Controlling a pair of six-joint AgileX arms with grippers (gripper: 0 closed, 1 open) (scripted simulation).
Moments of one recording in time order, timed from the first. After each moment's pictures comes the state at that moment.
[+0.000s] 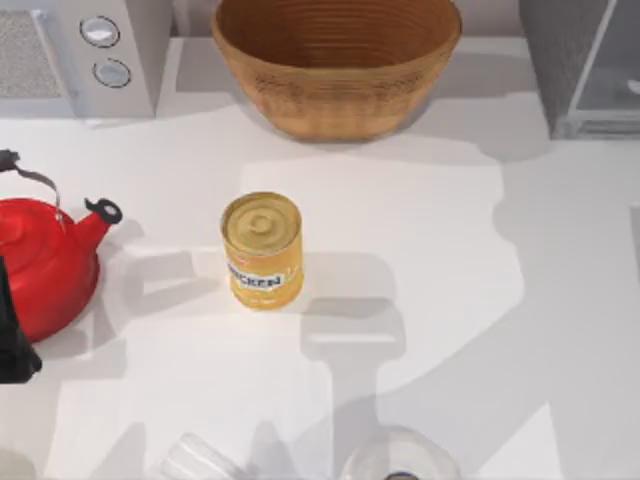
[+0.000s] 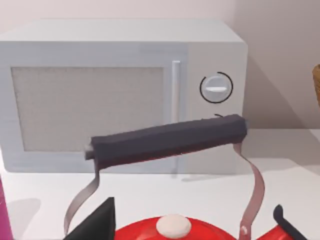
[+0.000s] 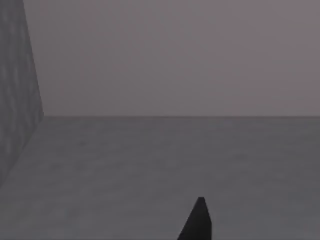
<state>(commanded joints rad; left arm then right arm) 0.00 0.00 0.00 0.00 0.00 0.00 -0.20 2.25 1.26 0.88 -0.17 -0.01</state>
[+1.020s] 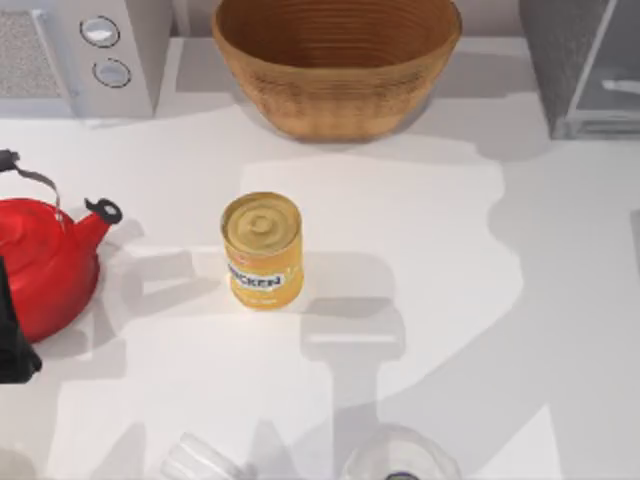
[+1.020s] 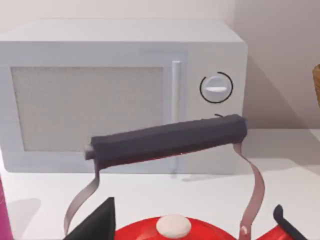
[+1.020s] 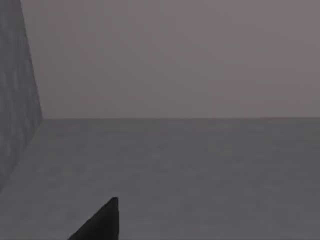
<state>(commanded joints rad) 0.00 0.00 0.00 0.00 0.00 0.00 -0.20 2.22 1.24 0.86 -0.16 0.00</state>
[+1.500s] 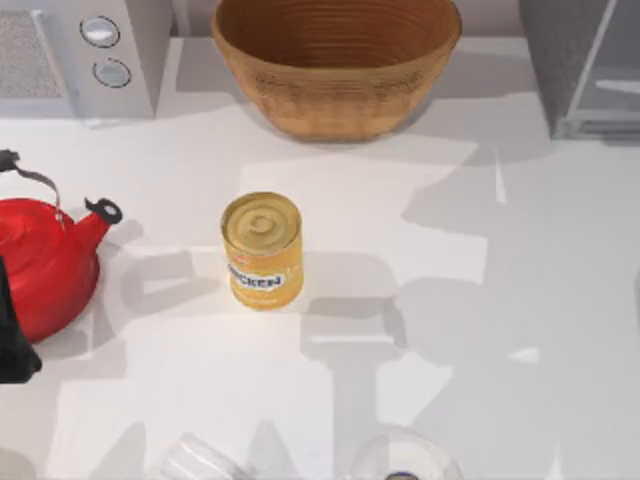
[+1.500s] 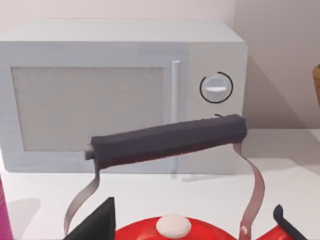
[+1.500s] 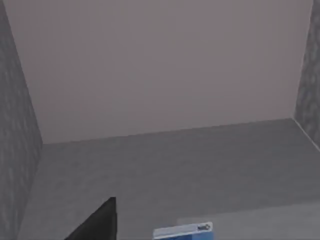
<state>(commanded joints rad) 0.00 0.00 0.00 0.00 0.00 0.00 -0.22 1.74 0.98 0.60 -0.09 0.06</state>
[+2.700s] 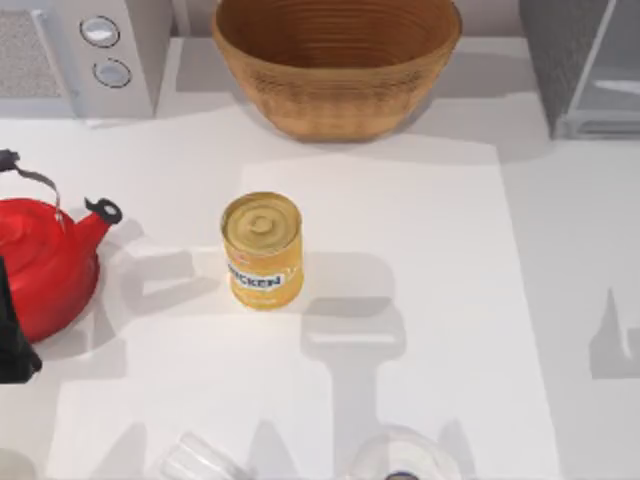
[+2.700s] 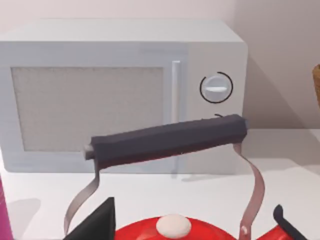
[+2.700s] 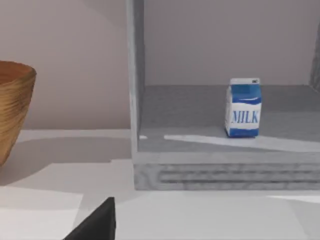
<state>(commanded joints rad) 0.00 0.00 0.00 0.00 0.00 0.00 0.00 0.01 0.01 0.00 0.00 0.00</state>
